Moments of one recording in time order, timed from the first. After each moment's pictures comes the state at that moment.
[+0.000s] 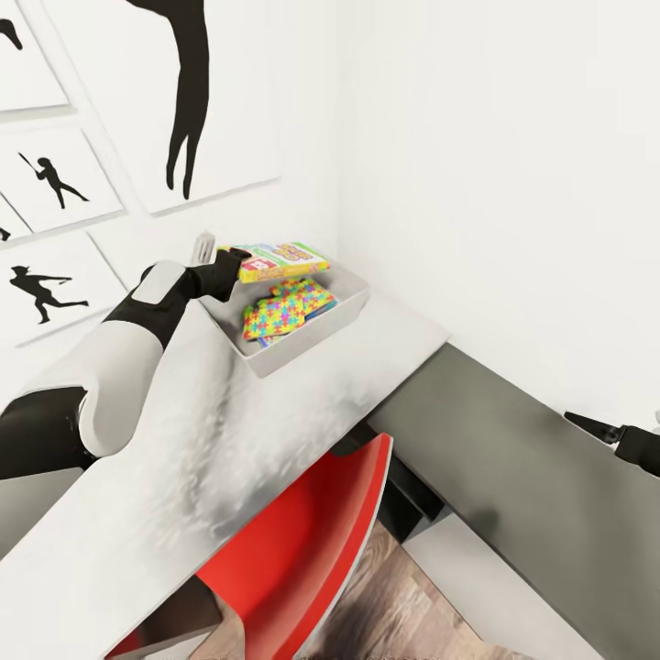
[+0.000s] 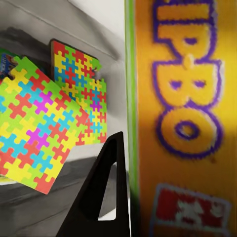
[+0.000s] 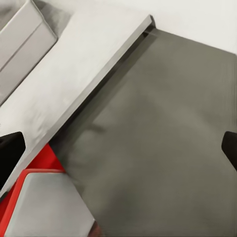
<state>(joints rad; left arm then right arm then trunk) -1.52 0.02 0.11 -0.40 1.10 0.44 0.23 -0.26 -0.55 -0.53 -1.62 -0.72 0.91 0.52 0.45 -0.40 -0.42</state>
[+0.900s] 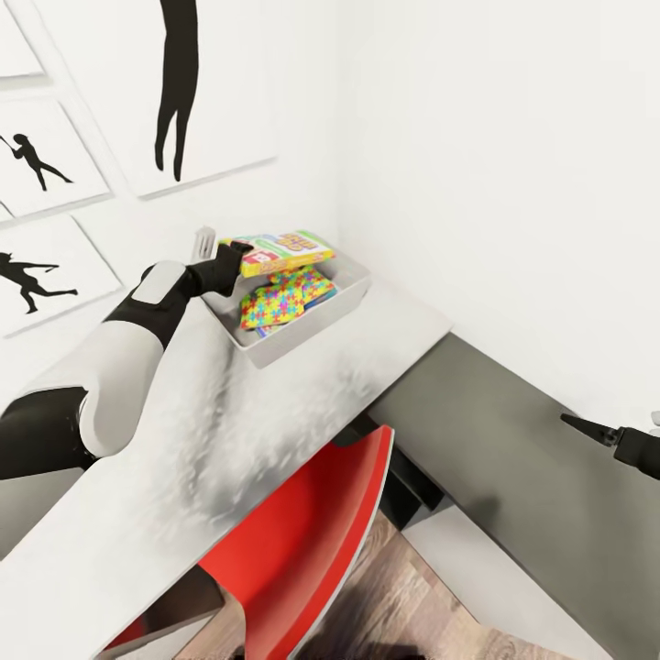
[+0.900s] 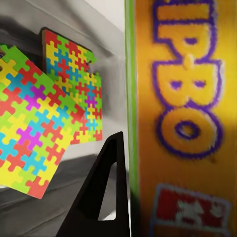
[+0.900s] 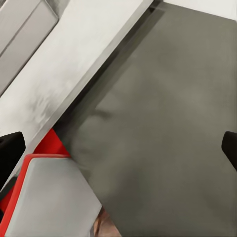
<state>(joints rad) -1.52 0.02 0.11 -0.40 1.11 0.44 0.15 -0.27 -0.55 -0.53 -1.62 -0.72 0.95 0.56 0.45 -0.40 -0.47</state>
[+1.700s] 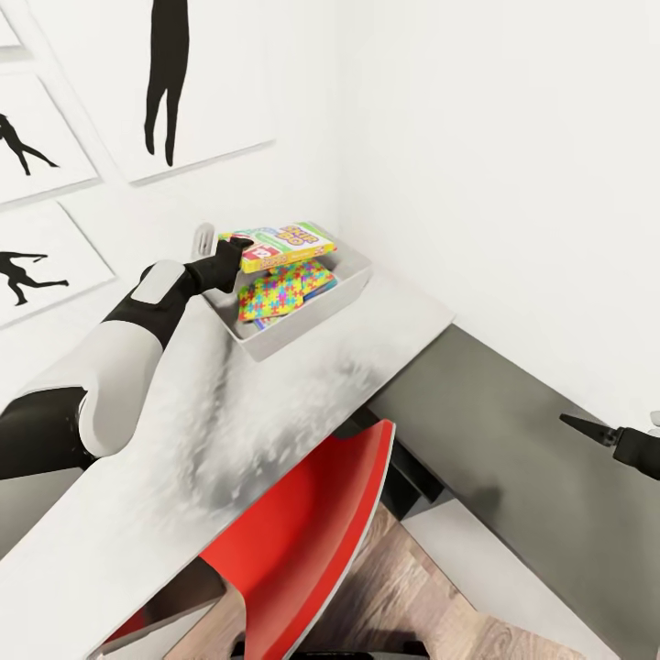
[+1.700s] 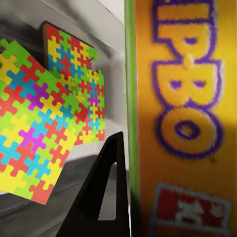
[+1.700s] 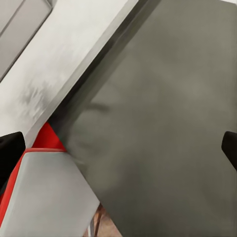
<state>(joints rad) -1.52 0.02 0.11 -0.40 1.10 0.44 0.09 -0.27 -0.55 -0.53 -1.62 -0.72 0.95 0.57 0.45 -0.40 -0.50</state>
